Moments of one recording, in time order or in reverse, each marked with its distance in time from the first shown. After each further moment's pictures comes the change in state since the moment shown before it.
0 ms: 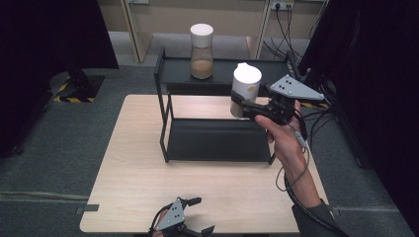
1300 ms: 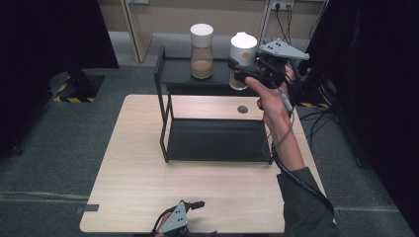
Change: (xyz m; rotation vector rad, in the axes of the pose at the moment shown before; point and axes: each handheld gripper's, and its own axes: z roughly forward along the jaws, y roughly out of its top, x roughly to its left) left arm -0.002 0.001 0.004 0.025 -0.039 0.006; right arm -0.008 0.045 0.058 0.029 -0.141 0.010
